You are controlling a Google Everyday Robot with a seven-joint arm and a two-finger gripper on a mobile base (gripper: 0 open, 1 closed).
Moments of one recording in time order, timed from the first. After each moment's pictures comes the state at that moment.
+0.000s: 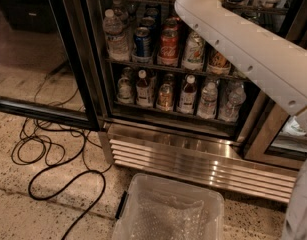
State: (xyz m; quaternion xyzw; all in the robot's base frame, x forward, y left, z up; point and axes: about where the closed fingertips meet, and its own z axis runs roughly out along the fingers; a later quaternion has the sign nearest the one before) arm 0.852 -0.088 1.103 -0.12 0.68 -0.04 0.73
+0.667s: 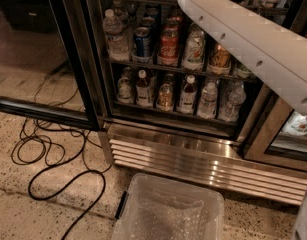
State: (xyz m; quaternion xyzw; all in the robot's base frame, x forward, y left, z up) arm 0.839 -0.092 1.106 -0.11 0.70 -0.04 0.71
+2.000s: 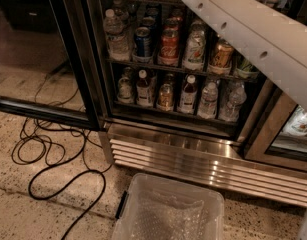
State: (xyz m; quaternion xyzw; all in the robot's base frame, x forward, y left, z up) arm 0.828 -0.105 1.107 -0.09 0.73 -0.05 0.68
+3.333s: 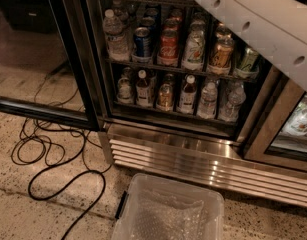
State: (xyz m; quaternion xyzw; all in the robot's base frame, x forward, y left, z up) arm 0.775 -0.123 1.104 -0.04 0.76 -0.04 0.64
